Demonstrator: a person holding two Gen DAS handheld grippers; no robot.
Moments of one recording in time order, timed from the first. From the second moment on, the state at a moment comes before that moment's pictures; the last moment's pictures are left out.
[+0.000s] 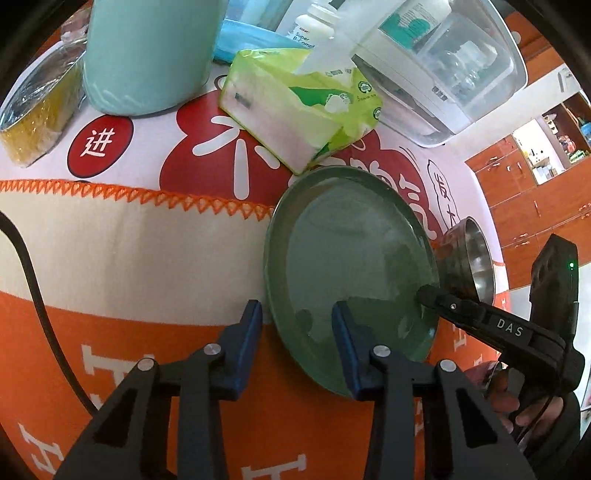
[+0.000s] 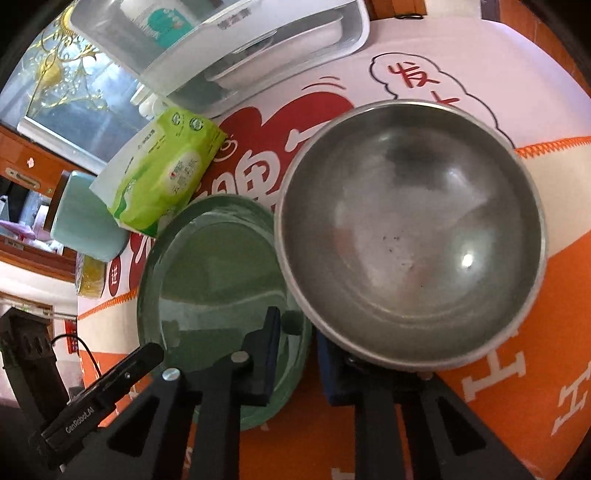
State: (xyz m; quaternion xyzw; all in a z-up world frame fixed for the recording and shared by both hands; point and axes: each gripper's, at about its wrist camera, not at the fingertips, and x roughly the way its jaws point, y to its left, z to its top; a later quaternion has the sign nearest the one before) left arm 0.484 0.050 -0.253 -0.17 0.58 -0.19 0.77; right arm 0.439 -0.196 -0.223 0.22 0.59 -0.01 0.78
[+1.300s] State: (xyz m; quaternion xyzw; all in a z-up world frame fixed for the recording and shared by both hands) left arm 0.434 0.071 -0.204 -0.15 0.56 -0.19 0.79; right arm 0.416 -0.168 -0.167 0.16 0.56 0.04 0.81
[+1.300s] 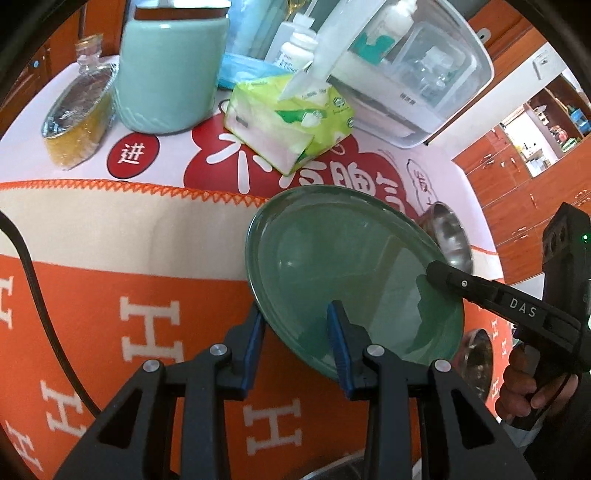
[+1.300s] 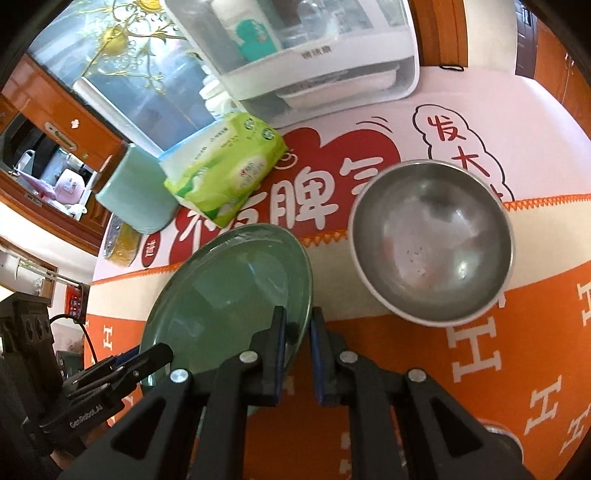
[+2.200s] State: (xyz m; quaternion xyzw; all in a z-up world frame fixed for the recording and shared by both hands) left arm 0.319 0.087 -0.107 -0.13 0.50 -0.29 0.81; right arm 0.270 -0.159 -0.075 0.15 0.45 0.05 0.88
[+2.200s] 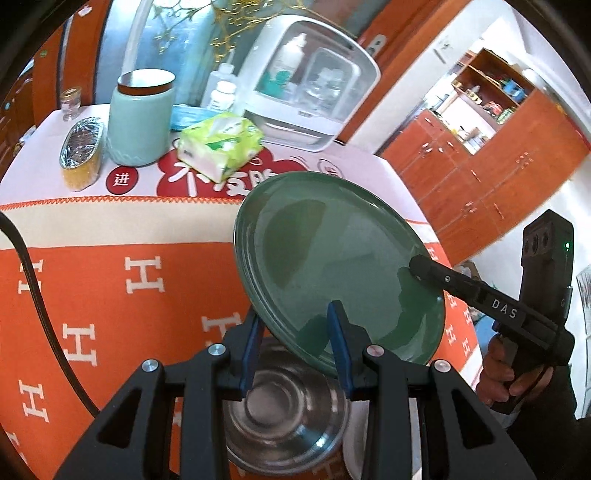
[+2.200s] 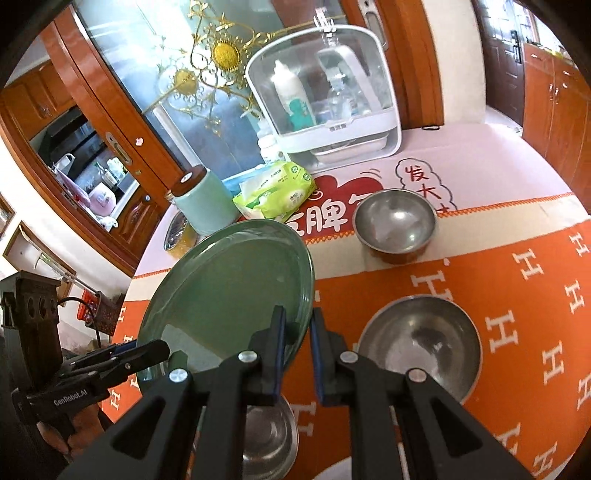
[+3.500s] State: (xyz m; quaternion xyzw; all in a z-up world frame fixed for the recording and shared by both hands) left arm 0.119 0.007 -0.050 -0.08 0.46 -0.29 0.84; right arm 0.058 -0.224 -0.044 0.14 0.38 0.05 0.91
